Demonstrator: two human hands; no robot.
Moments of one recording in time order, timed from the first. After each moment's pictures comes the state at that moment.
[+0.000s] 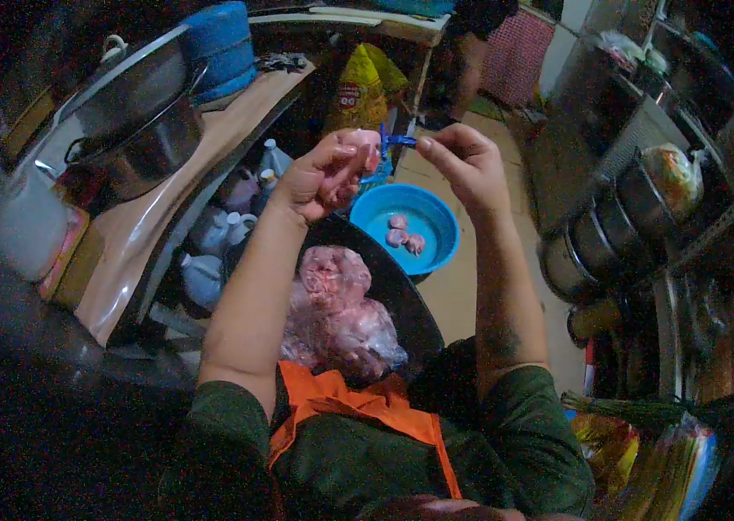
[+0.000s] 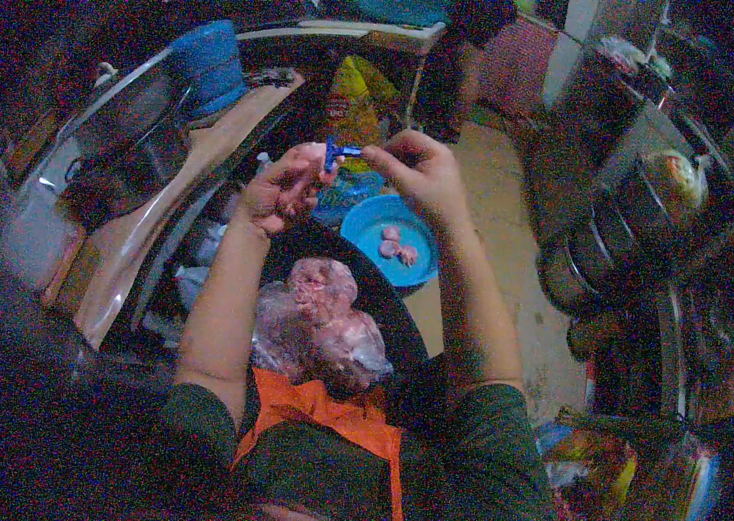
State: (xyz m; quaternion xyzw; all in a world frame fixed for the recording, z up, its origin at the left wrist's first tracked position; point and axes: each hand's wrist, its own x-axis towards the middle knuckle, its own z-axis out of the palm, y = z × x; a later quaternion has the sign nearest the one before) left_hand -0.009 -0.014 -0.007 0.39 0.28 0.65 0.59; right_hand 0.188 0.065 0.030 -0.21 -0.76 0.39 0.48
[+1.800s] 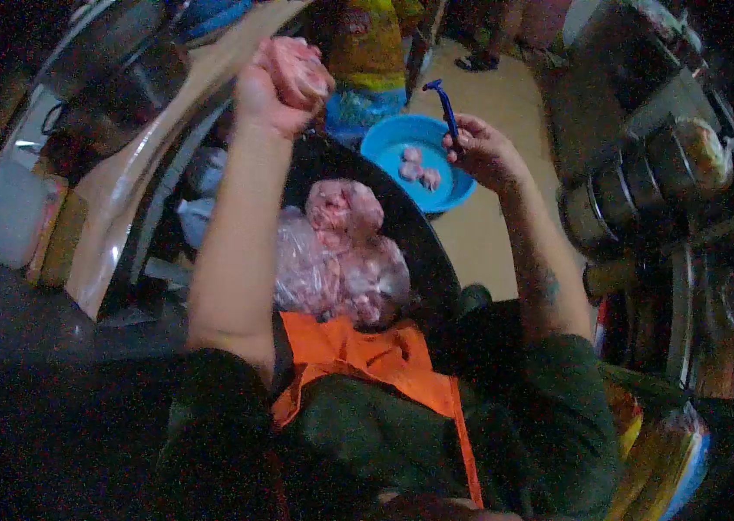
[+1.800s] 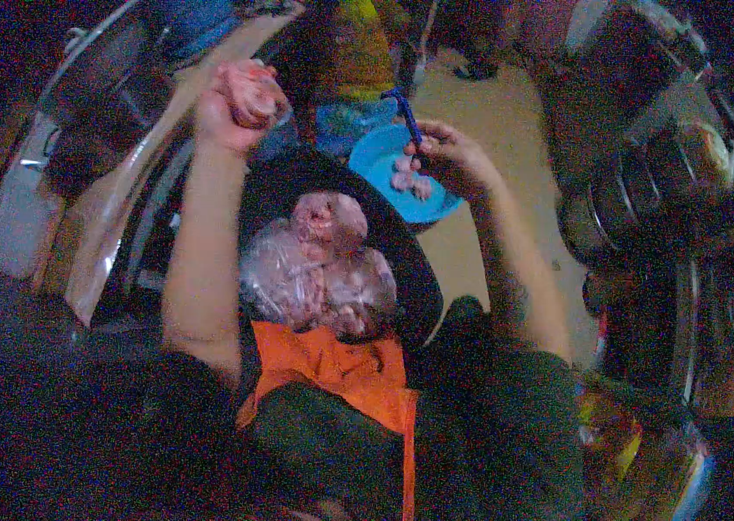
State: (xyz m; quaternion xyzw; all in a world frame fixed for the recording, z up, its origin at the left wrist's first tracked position) left_hand -0.078 -0.015 -0.015 0.14 0.15 0.81 0.55; right_hand 0.203 0.122 -0.091 -0.19 -0.56 0.79 0.17
